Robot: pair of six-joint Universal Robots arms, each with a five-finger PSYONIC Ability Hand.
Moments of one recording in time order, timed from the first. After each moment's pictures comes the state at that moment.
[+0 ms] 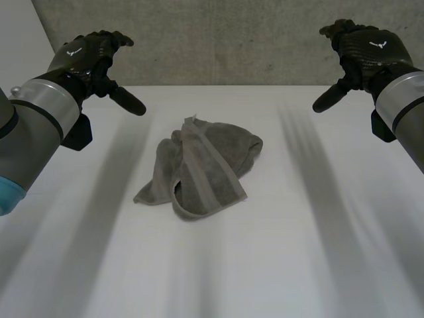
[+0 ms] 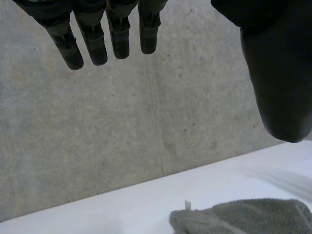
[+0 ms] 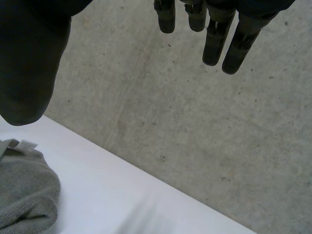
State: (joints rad) left arm 4.34 -1.79 -1.29 3.09 -1.54 3.00; right arm 1.87 -1.32 1.26 0.04 1.48 3.04; left_hand 0.30 0.24 0.22 0.23 0.06; right_hand 0.10 0.09 0.22 0.24 0.06
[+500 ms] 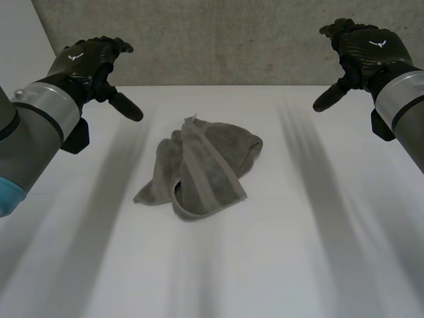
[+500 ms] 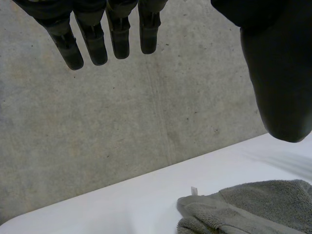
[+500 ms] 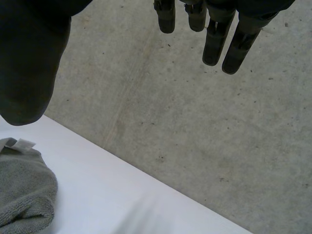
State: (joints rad) left arm 4.34 -1.80 -1.29 3.08 -1.54 3.06; right arm 1.87 -1.31 1.25 0.04 1.48 3.04; left_hand 0.30 0.24 0.22 0.23 0.06; right_hand 0.10 0.09 0.22 0.24 0.06
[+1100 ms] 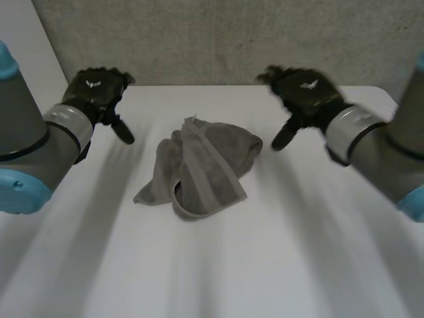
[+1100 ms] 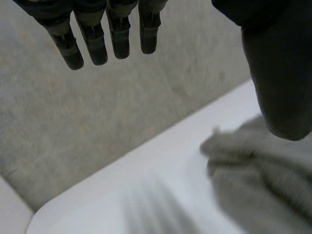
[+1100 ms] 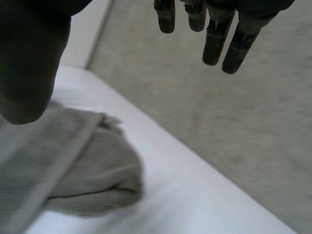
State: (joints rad) left arm 4.38 -1.96 -1.29 3.14 -1.53 3.36; right arm 1.99 -1.19 1.26 0.06 1.31 2.90; left_hand 0.30 0.24 0.22 0.23 0.06; right_hand 0.10 0.09 0.22 0.24 0.06
